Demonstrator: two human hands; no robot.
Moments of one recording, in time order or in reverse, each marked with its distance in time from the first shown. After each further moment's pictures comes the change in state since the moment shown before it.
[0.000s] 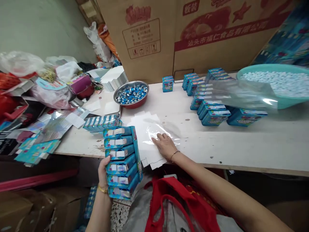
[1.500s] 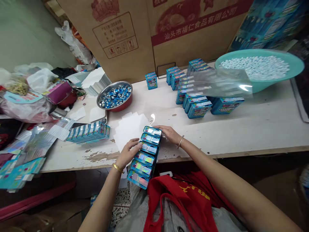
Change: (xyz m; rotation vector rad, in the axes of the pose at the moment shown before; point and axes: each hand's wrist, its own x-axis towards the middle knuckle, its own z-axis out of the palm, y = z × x) left_hand 0.079 -0.037 0.101 1.043 -0.436 0.324; right_hand 0.002 0.093 -0.023 0.997 0.134 0.144
